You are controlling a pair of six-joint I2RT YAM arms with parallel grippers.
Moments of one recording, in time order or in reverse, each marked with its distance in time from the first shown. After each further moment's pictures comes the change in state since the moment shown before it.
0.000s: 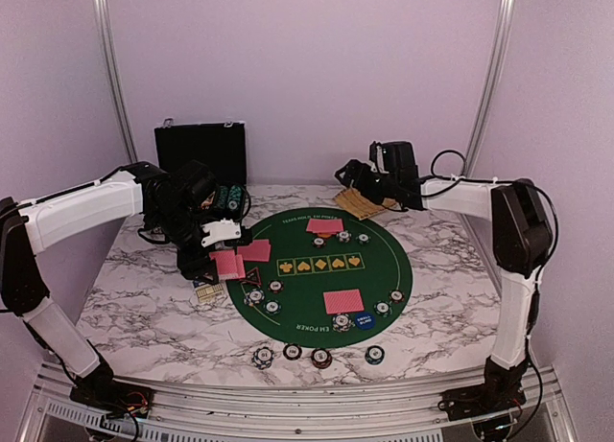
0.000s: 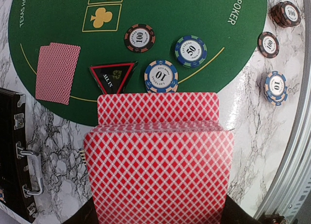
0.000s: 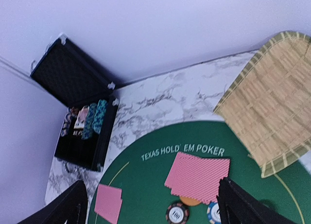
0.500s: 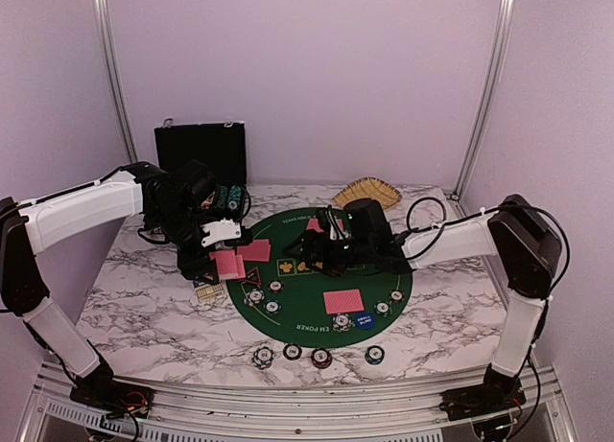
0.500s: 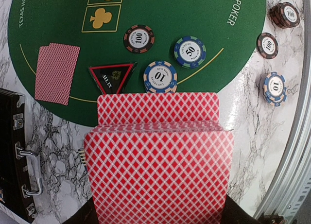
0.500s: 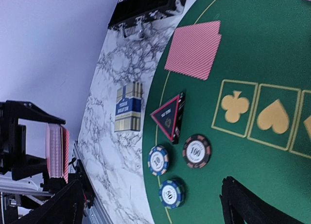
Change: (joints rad) left arm 0.000 0.000 0.000 0.000 0.005 -0.003; right arm 0.320 -0.158 -0.453 0.215 -0.267 0.175
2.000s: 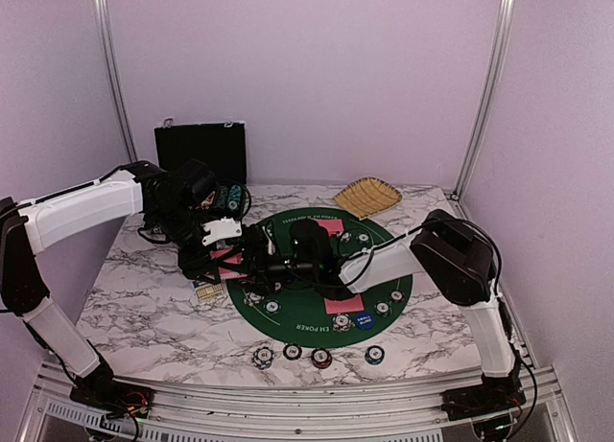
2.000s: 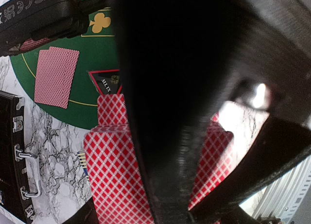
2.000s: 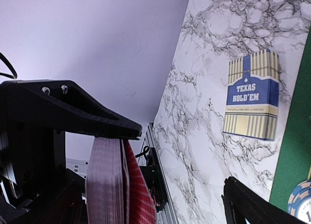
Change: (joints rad) left arm 0.000 0.000 0.007 0.000 0.018 -0.009; right arm 0.216 0.377 0.296 0.444 -0.159 0.380
